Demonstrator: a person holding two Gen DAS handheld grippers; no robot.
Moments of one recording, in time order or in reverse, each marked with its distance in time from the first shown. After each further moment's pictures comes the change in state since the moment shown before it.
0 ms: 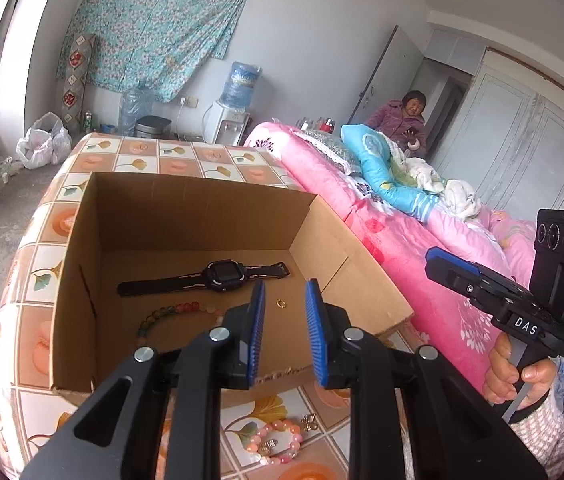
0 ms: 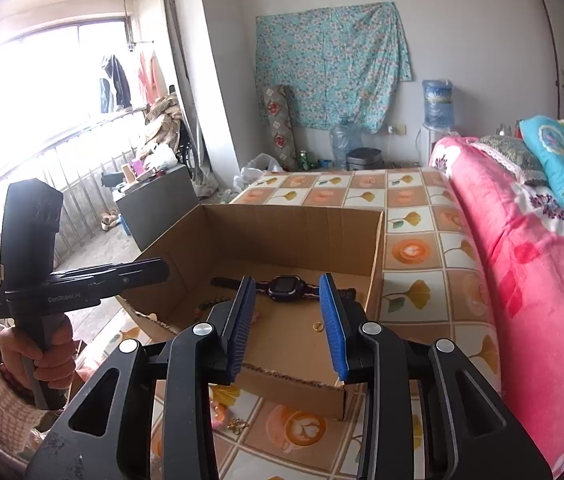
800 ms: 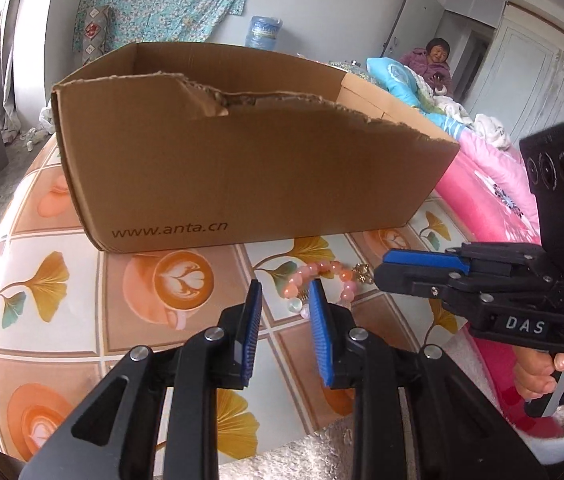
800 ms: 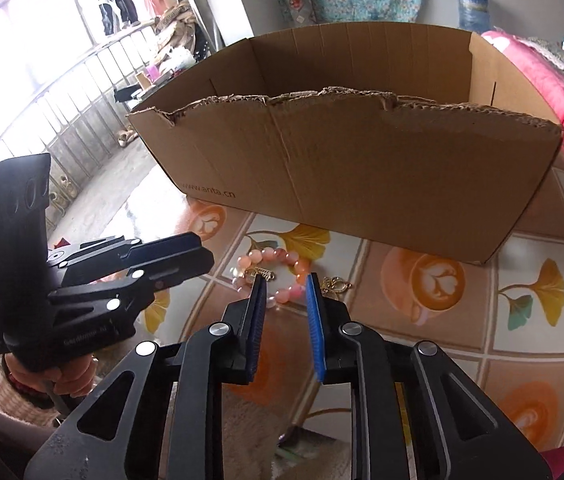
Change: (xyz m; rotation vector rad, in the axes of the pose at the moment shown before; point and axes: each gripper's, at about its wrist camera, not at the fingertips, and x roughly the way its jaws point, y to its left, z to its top) left arm 0.018 0.006 -0.129 0.040 0.171 0.125; right arm 0.081 0.065 -0.101 0.003 0.398 0.056
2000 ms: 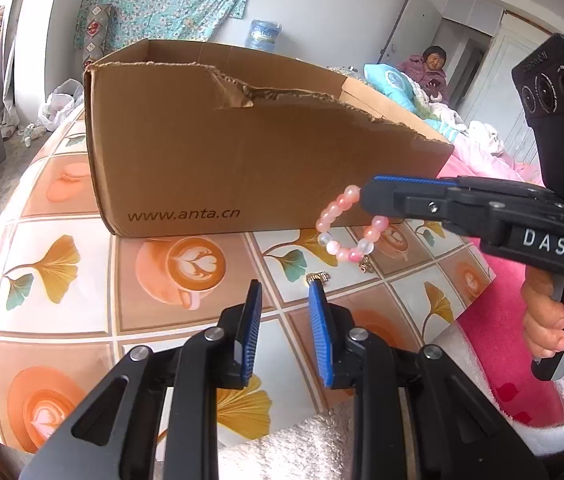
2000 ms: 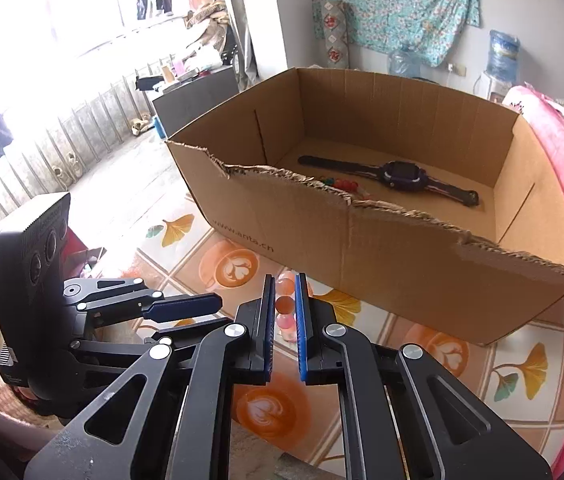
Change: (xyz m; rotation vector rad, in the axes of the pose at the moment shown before) left arm -0.014 0.017 -0.016 -0.028 -0.020 -0.033; right arm -0.005 0.040 0.042 -0.108 -0.075 0.002
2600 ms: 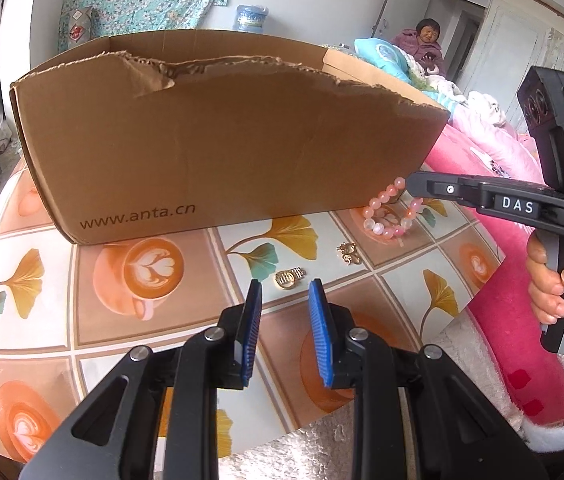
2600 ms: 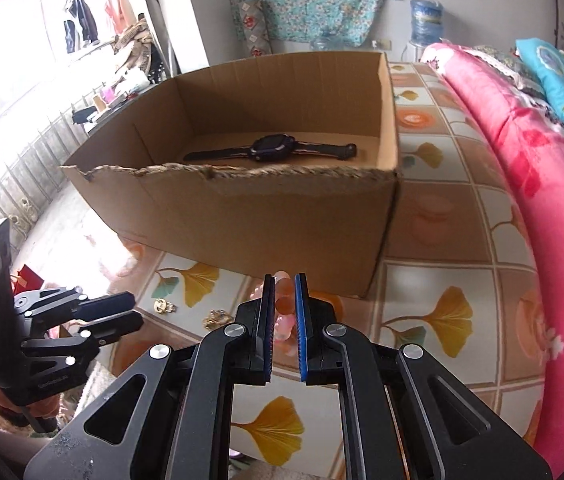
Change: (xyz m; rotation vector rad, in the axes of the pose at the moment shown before) left arm 0.024 -0.025 0.006 0.068 0.071 0.034; right arm -0.012 -0.095 -0.039 0.192 0.037 -0.179
